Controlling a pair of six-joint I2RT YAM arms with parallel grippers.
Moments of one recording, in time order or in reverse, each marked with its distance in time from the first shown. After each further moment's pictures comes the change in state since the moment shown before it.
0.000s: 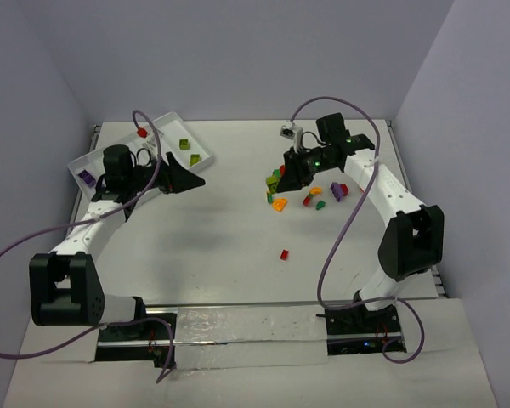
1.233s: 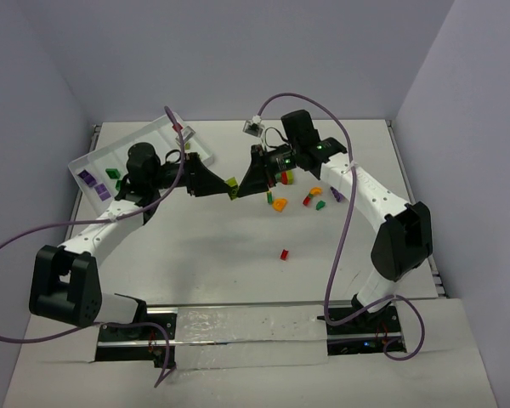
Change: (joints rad) left arm -0.241 0.018 -0.004 0.363 0.141 -0.322; right arm 0.241 0.035 0.063 0.297 -0.313 0.324
